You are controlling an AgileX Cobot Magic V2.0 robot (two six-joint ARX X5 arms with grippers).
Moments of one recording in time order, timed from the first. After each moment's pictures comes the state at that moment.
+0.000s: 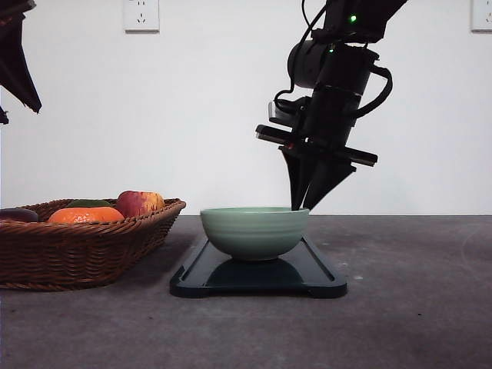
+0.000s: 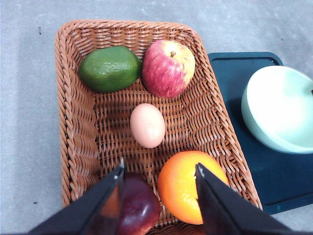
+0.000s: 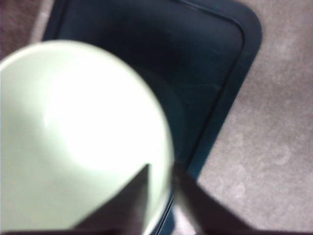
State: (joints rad) left_arx -0.11 1.04 0.88 -0.53 0.21 -0.09; right_arx 0.44 2.04 1.71 -0.86 -0.18 0.15
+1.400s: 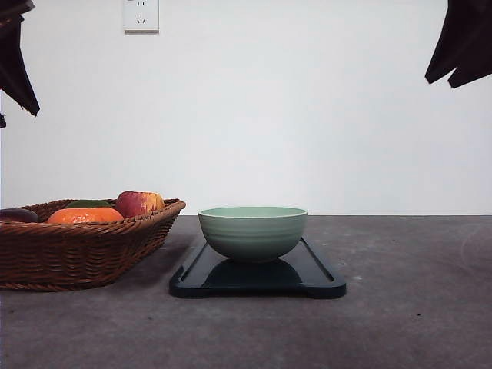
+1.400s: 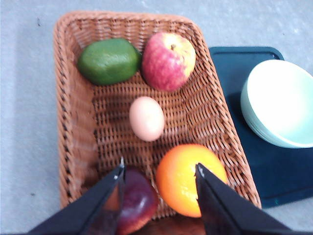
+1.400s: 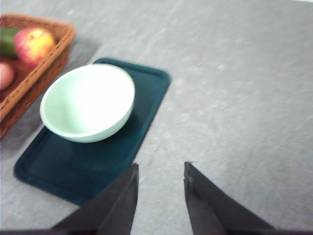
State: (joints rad) left_arx -0.13 1.04 0.89 -0.57 0.21 -0.10; right_arx 0.45 0.82 0.72 -0.43 0.02 0.15
